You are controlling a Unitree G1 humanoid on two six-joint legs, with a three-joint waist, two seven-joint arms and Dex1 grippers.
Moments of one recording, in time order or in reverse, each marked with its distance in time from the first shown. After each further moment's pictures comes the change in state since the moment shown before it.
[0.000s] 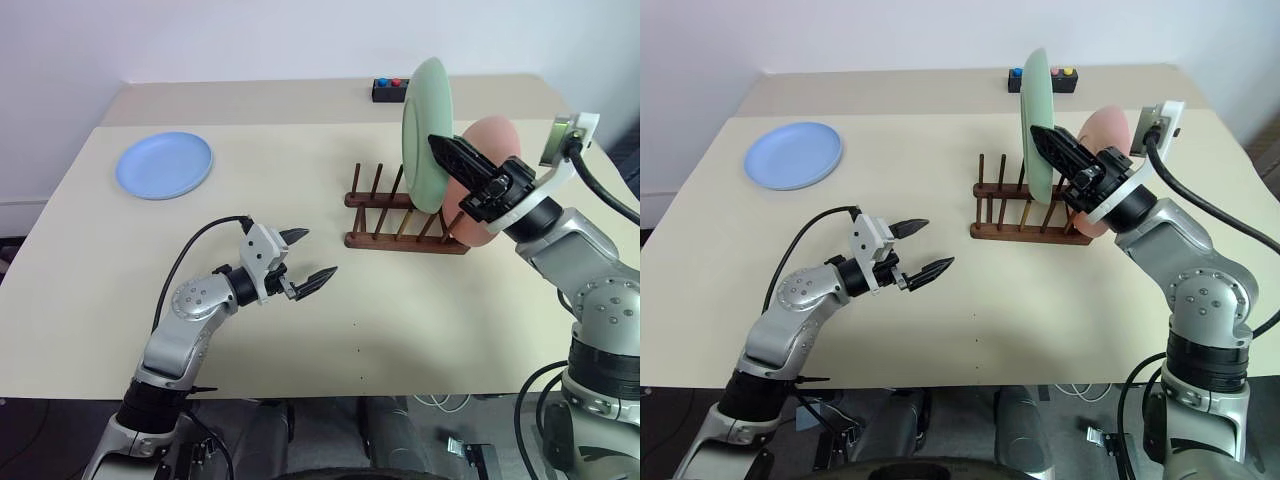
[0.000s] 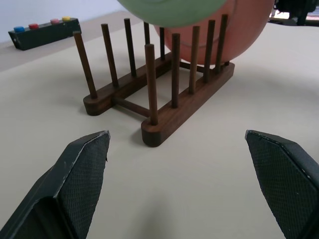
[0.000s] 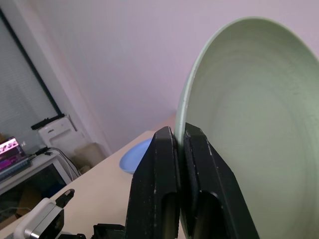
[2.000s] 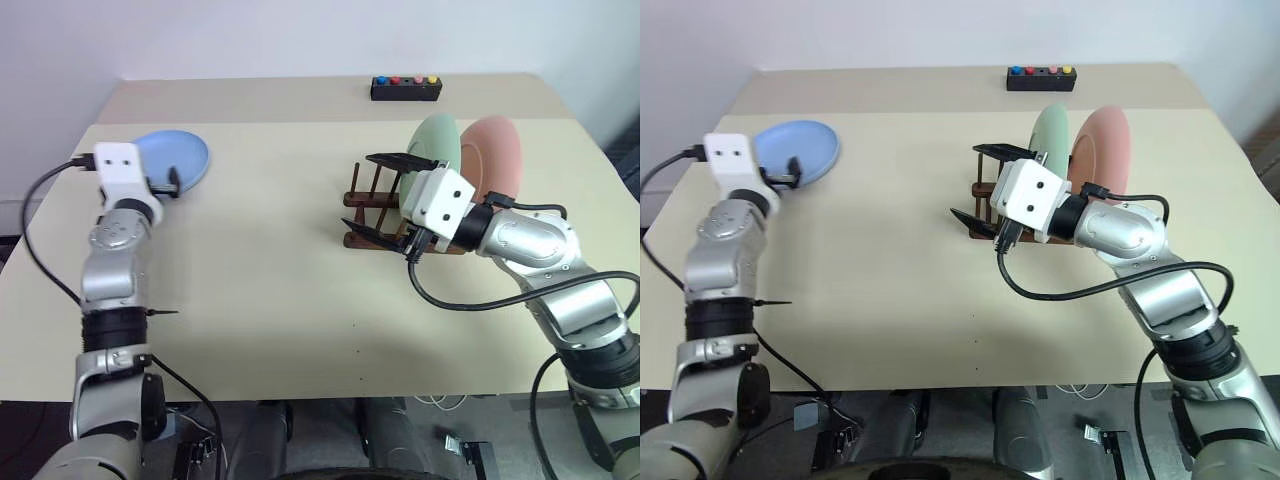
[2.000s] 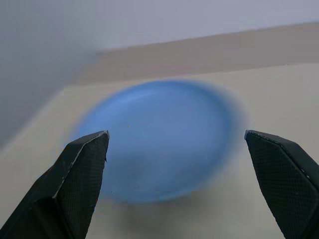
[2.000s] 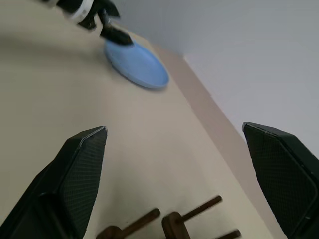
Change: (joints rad) left arm -0.401 0.096 0.455 0.550 0.170 0.200 0.733; right arm -0.090 -0.183 0.509 -0.069 -0.986 -0.481 0.324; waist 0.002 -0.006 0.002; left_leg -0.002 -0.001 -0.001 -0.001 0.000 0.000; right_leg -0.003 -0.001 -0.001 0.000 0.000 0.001
